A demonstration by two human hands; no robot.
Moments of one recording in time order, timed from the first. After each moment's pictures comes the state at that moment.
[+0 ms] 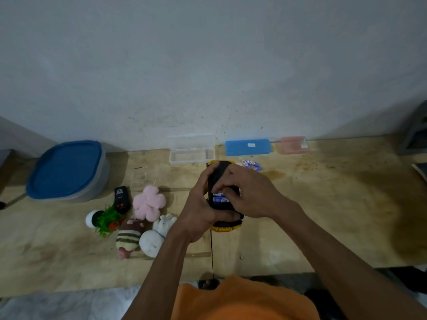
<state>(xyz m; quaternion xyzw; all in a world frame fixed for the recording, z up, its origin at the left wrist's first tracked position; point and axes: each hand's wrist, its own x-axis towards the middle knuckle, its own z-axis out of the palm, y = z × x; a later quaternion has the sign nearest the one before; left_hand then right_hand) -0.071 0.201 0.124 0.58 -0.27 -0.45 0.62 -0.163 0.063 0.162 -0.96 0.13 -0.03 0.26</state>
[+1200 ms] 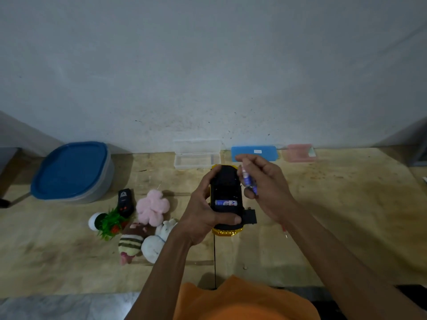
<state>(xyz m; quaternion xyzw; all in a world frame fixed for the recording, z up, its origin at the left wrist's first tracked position) -0.054 0.196 0.115 0.58 -0.23 -0.46 0.64 -0.149 0.051 0.159 -0.58 0.28 -0.19 0.74</state>
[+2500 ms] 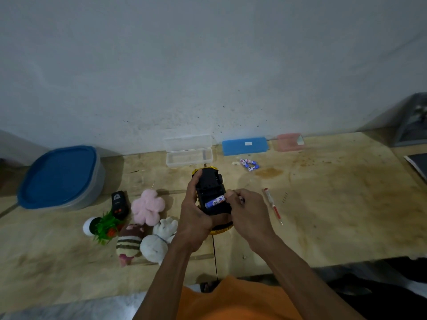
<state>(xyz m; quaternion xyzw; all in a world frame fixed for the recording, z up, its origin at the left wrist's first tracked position) -0.072 0.215 0.093 0.65 -0.24 -0.36 0.63 -0.167 0.125 0.123 -0.67 0.48 -0.16 0.54</state>
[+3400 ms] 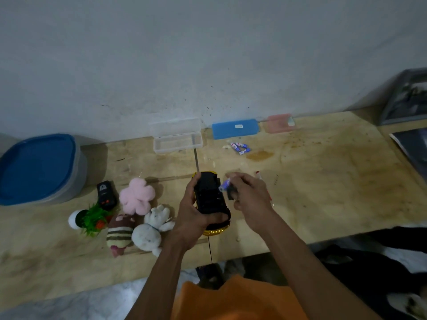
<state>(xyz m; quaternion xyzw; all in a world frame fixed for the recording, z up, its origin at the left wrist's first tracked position) -0.075 0.225 0.045 0.66 -0.21 -0.43 0.58 -0.172 0.104 0.106 -0.46 0.52 -0.18 0.69</state>
